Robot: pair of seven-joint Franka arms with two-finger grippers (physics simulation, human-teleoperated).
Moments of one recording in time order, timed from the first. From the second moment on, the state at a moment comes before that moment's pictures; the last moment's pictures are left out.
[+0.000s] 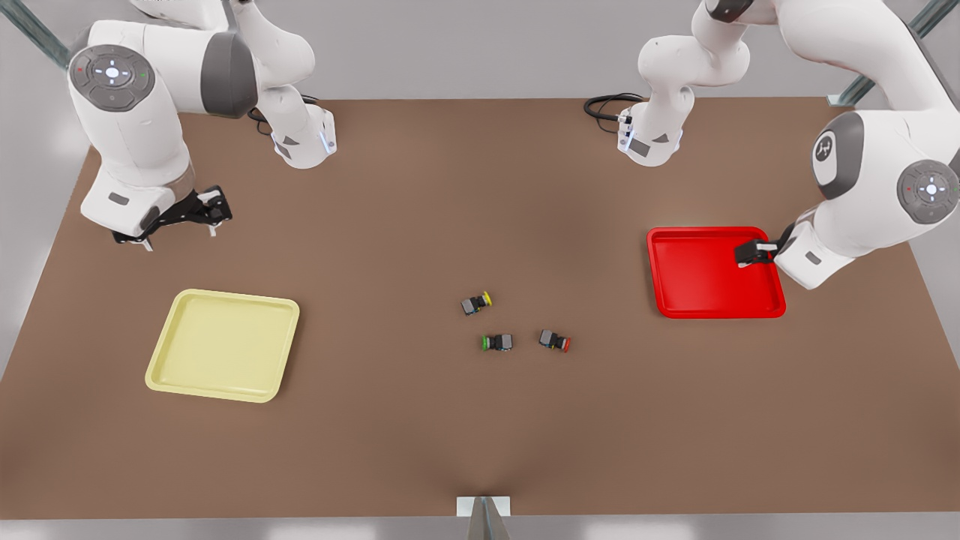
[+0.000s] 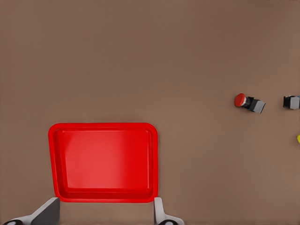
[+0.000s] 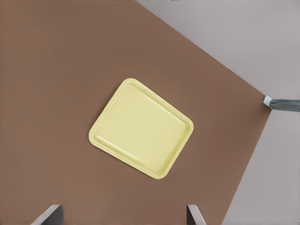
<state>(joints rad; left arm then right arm) -0.07 0.20 0.04 -1.42 0.02 1.44 -0.02 0.25 0.13 0.02 -1.28 -0.35 1.41 -0.25</state>
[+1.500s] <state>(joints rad) -0.46 0.76 -0.02 -1.17 -0.01 2.02 1.25 0.57 0.76 0.17 -1.51 -0.18 2.22 -1.13</state>
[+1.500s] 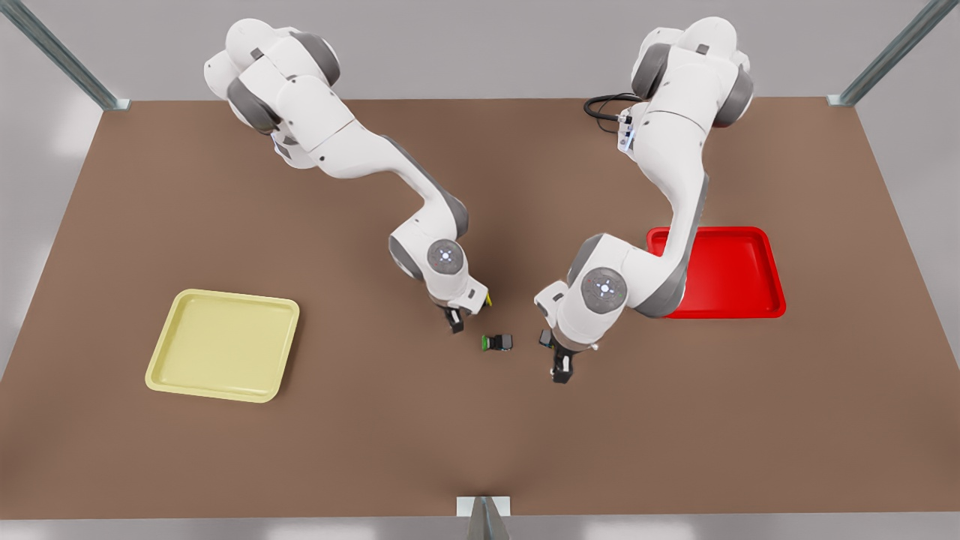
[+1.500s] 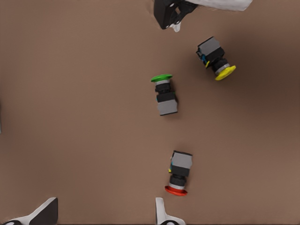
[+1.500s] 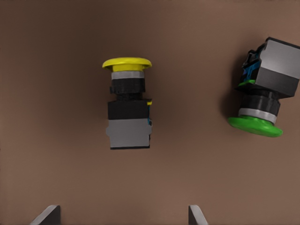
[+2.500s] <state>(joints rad) -0.49 0.83 -0.02 -1.34 -0.03 2.05 1.10 0.61 0.82 0.17 -1.50 -0.18 2.25 -1.12</state>
